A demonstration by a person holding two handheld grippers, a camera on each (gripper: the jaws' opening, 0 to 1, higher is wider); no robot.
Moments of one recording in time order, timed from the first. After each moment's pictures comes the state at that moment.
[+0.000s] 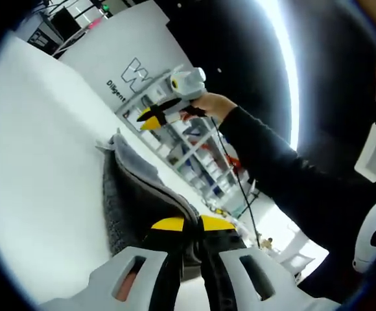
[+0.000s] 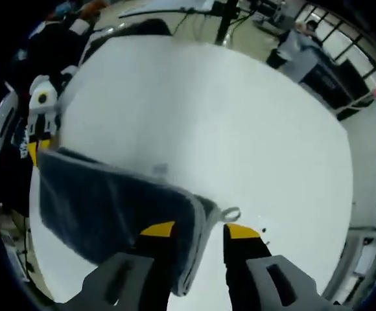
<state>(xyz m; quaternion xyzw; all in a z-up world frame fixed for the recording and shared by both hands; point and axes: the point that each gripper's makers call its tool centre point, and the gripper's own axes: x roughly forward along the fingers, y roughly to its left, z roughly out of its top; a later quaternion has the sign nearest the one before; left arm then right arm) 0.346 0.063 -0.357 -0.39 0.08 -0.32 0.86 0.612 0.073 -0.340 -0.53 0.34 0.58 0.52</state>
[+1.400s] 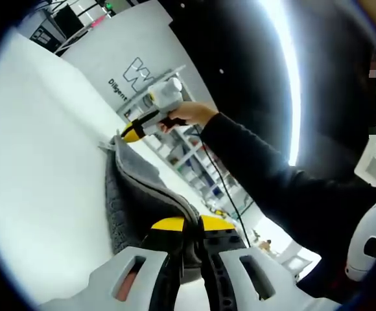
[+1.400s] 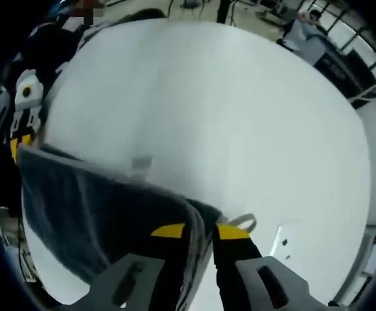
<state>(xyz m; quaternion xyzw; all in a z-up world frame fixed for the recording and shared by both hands) 0.351 0.064 -0.356 -0.40 0.09 -0.32 0.86 0.628 0.079 -0.400 -0.52 0.37 0.58 0.50</state>
